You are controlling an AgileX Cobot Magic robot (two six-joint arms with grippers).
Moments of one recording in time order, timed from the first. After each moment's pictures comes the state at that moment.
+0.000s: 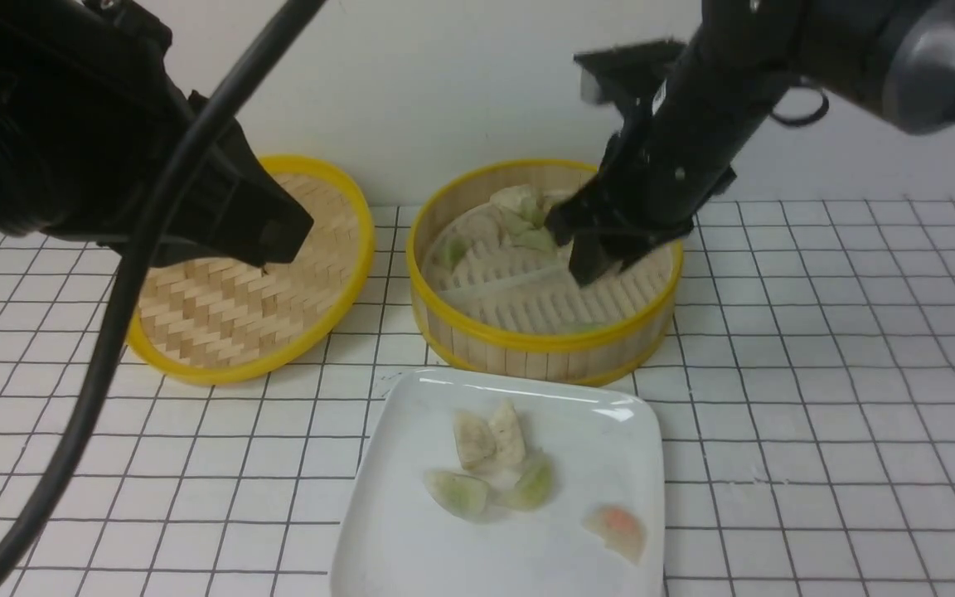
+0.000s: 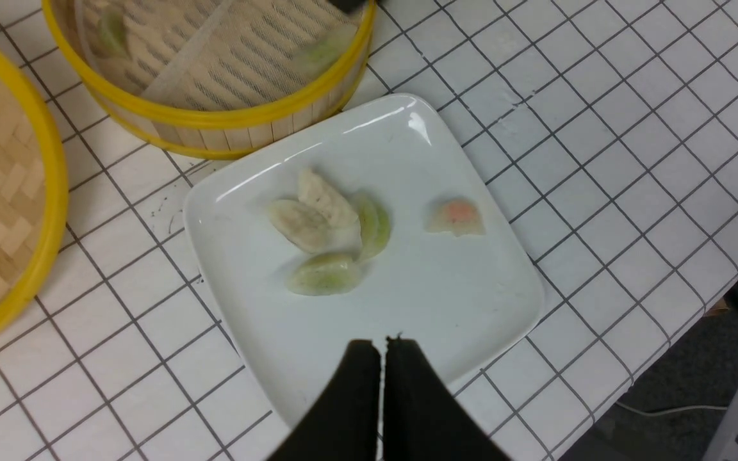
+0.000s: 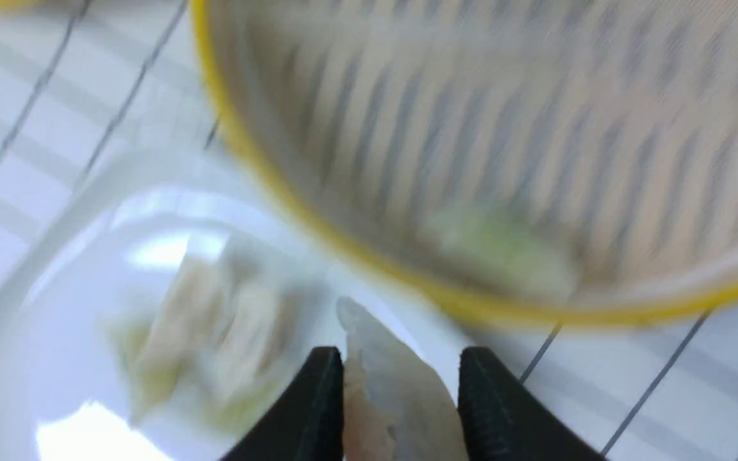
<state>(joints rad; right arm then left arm) 0.46 1.98 -1.78 0.21 1.24 -0.10 -0.50 1.21 -1.51 -0.24 1.26 0.12</state>
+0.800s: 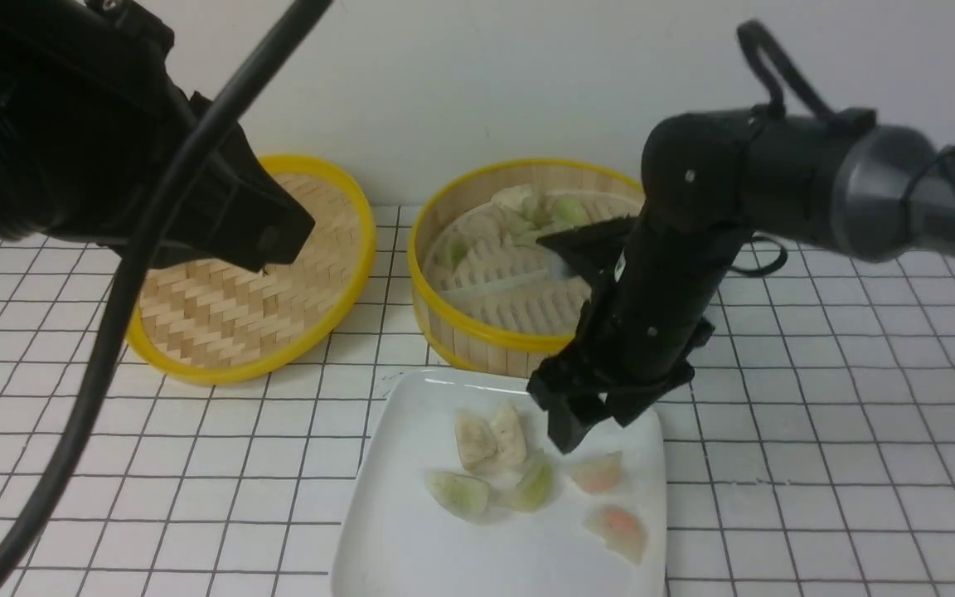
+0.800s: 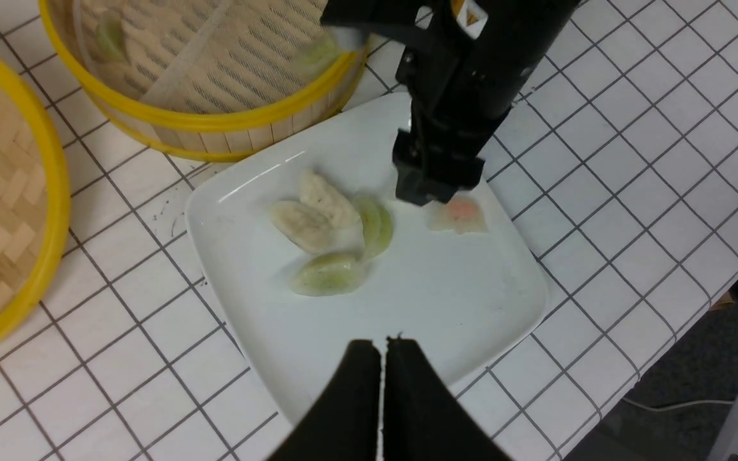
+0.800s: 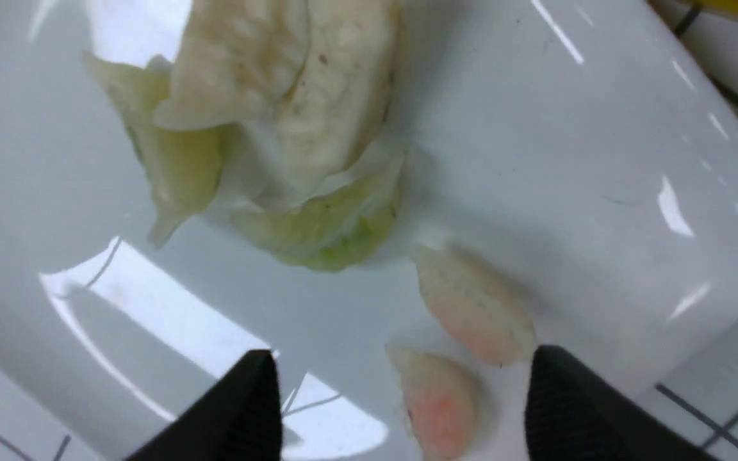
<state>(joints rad) 0.54 1.91 -1.54 0.24 1.20 -0.07 -0.50 1.21 -1.51 -0.24 1.26 0.14</state>
